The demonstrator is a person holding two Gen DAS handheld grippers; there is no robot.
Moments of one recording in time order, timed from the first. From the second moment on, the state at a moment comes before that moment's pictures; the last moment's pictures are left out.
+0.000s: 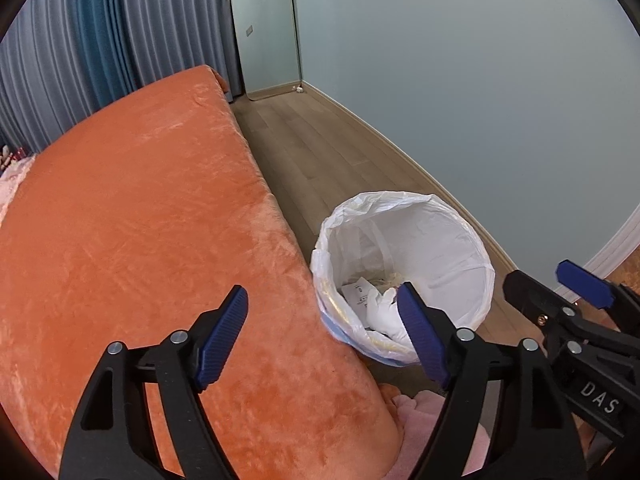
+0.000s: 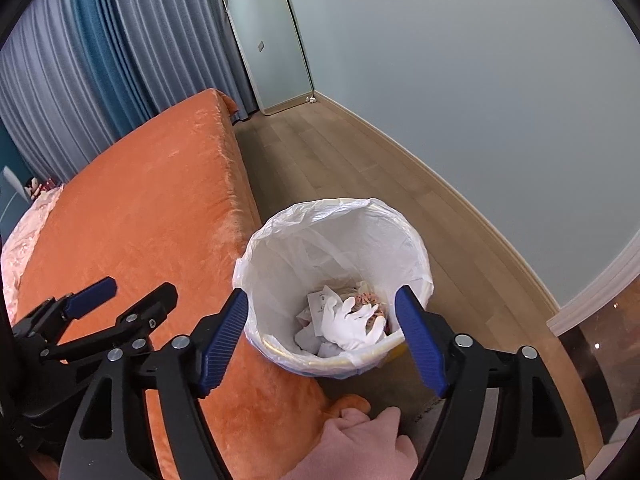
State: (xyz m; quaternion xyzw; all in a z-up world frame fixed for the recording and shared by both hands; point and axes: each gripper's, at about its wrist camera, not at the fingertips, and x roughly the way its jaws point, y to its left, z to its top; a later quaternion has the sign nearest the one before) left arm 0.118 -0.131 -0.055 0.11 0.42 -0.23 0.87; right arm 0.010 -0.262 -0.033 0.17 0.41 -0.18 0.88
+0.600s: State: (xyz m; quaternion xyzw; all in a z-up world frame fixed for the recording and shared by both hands) left arm 0.090 -0.107 -0.043 0.11 0.41 -0.19 0.89; right arm -0.020 -0.240 -0.017 0.13 0.41 -0.17 0.88
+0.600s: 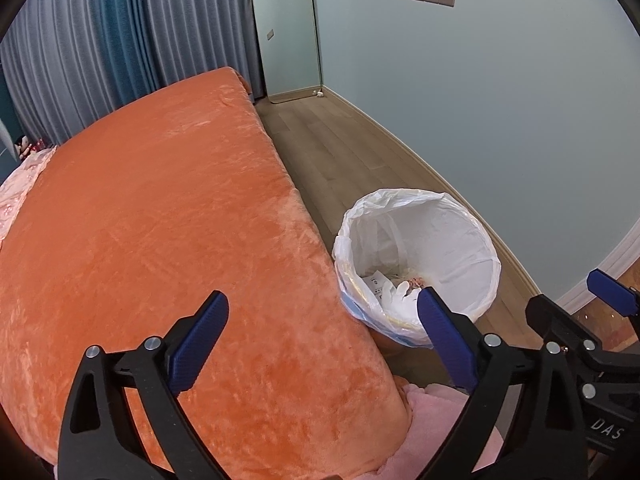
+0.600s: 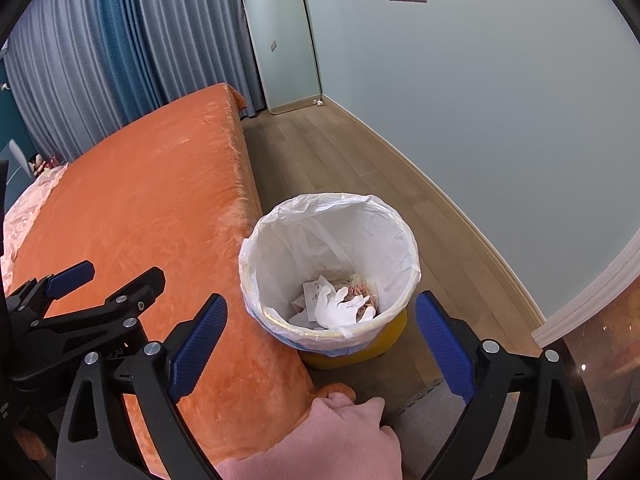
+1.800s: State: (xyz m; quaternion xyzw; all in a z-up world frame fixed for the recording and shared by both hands) left arm 0.070 -0.082 -0.035 0.11 0.38 -0.15 0.91; right arm -0.030 -0.212 -0.011 0.08 0.41 -0.18 0.89
